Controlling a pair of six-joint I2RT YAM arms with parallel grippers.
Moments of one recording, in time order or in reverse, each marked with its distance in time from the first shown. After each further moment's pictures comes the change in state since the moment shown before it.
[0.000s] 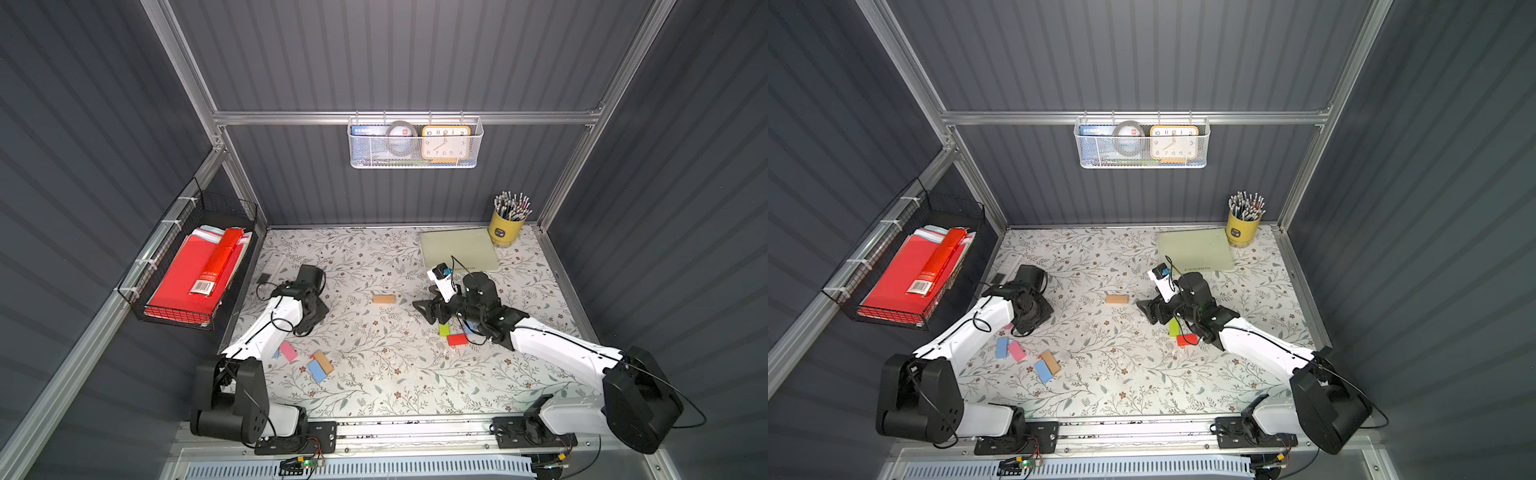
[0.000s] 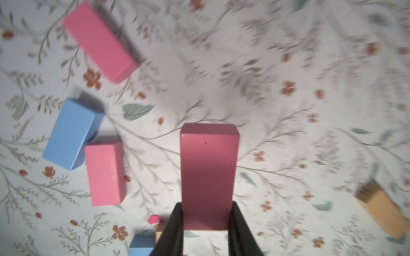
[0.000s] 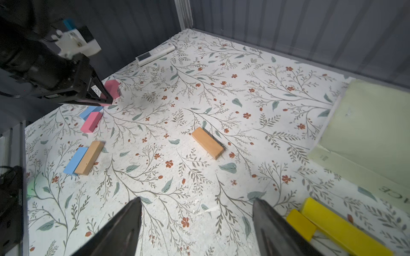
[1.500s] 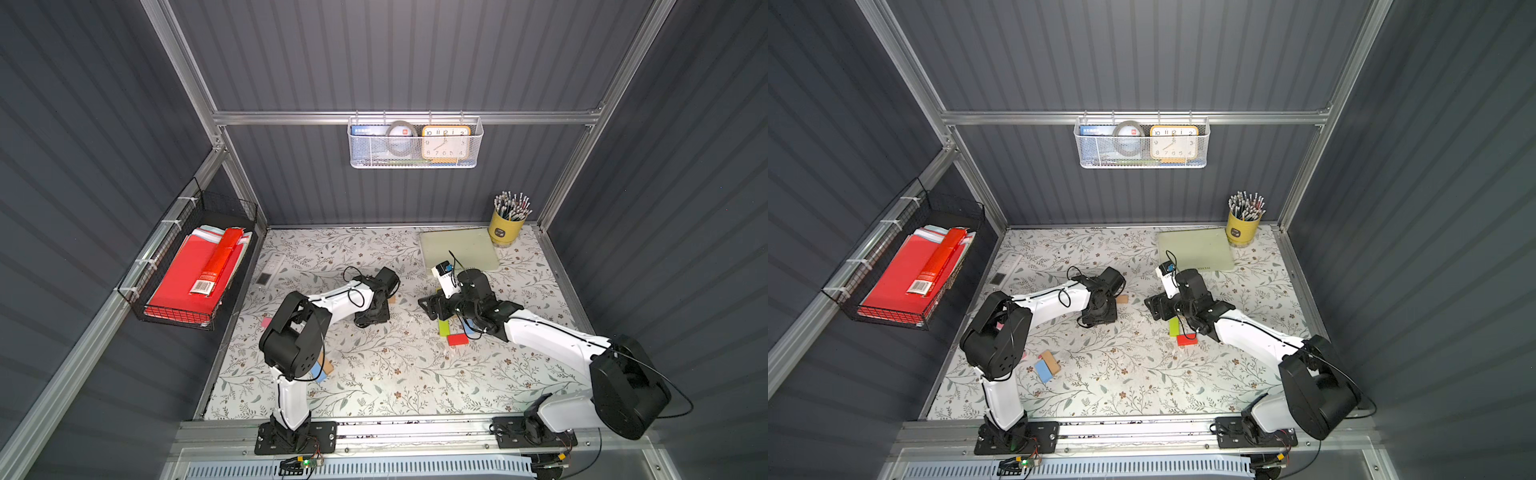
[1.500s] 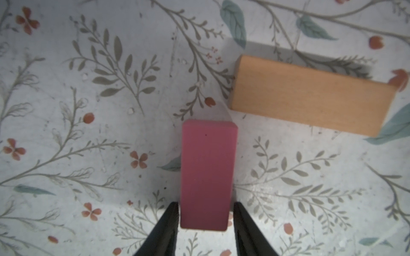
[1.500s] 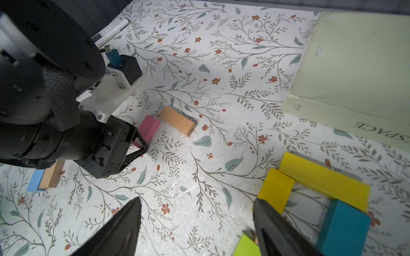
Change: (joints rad) left arm -0.398 0.471 0.207 0.094 0.034 0.116; right arm -0.014 0.066 0.041 -0.123 0.108 0.092
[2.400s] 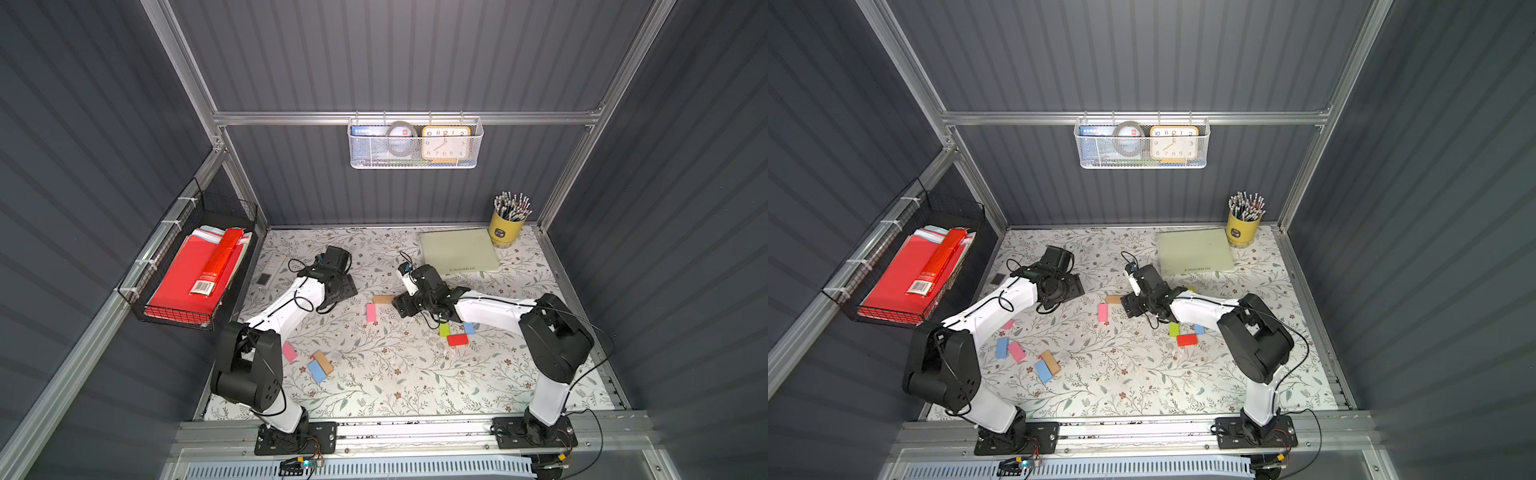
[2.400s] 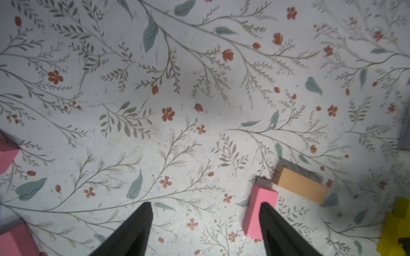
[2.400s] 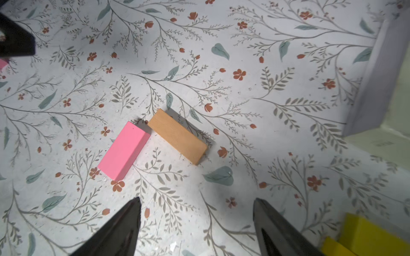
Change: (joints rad) left arm 0.311 -0.304 -0.106 0.057 0.027 0.068; right arm 0.156 0.461 0.356 -0.064 0.173 -0.030
